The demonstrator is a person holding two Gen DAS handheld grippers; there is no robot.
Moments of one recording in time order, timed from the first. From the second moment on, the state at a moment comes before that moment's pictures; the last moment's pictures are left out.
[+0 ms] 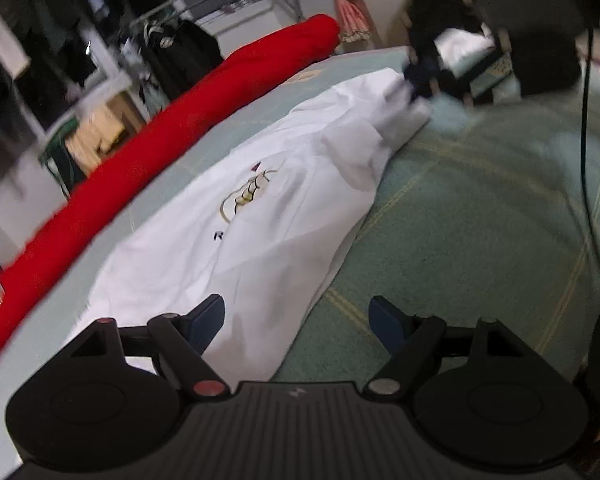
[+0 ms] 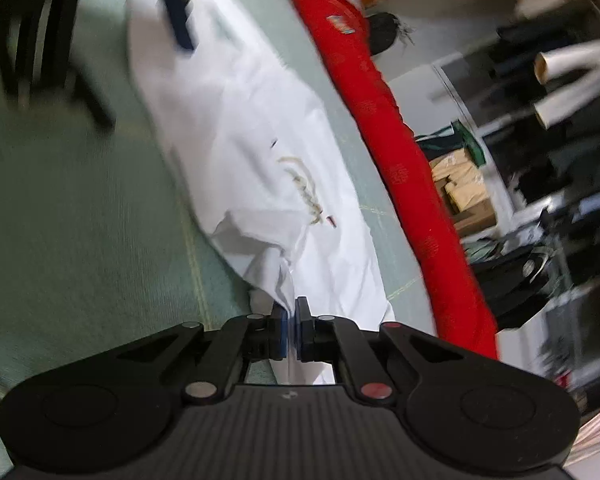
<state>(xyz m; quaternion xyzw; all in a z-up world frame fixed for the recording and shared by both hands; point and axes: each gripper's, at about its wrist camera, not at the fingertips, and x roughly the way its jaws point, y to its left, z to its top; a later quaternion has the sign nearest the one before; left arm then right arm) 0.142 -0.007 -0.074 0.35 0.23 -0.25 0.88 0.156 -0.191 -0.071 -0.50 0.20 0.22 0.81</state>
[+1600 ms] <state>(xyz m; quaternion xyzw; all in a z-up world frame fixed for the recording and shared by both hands) 0.046 0.011 -0.056 0.49 0.20 -0.33 0.78 0.040 -0.198 -0.022 -0.42 0.39 0.40 0.72</state>
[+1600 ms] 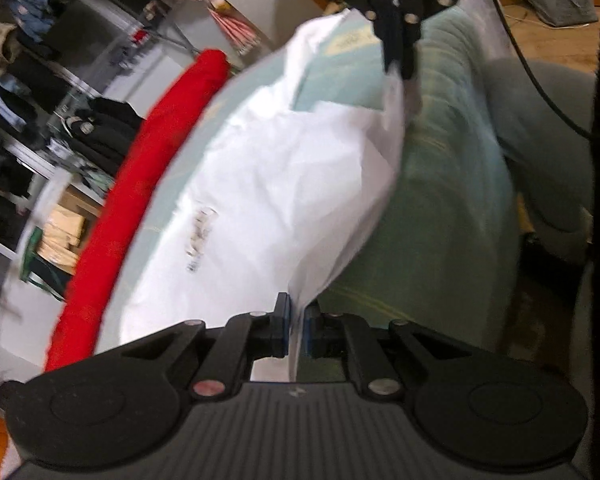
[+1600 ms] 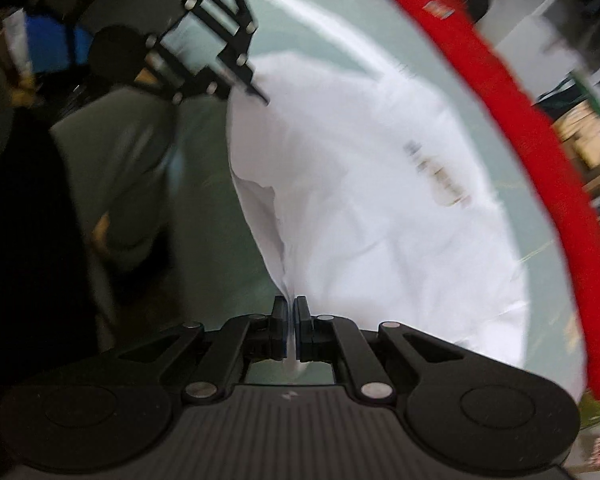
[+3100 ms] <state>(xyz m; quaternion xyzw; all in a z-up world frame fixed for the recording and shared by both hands) 0.150 0.204 -0.049 -0.10 0.37 -0.14 0.91 0.134 -0.135 -0.027 -0.11 0.31 0.37 0.87</state>
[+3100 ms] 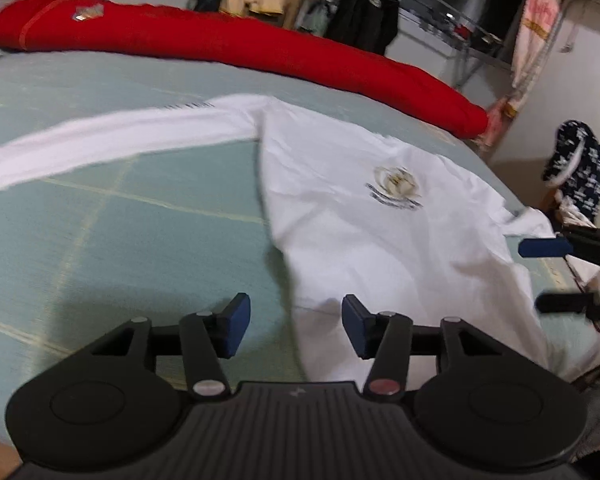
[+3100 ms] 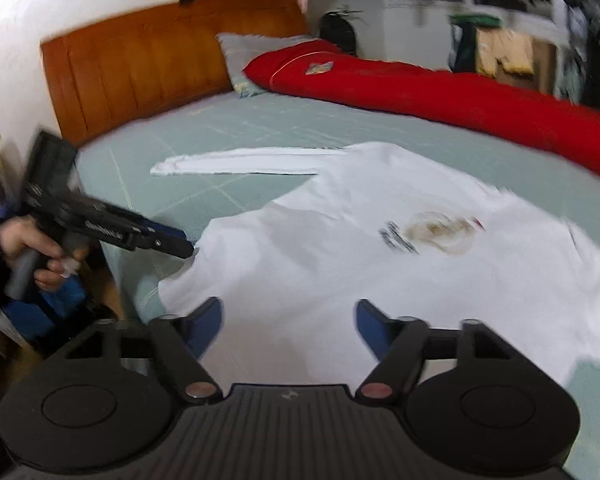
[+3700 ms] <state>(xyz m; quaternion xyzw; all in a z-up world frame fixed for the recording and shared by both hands) 0.155 0.248 -0.035 -0.15 0.39 -0.12 0.90 0.148 0.004 -0.075 -0.29 0.27 0.28 0.87</state>
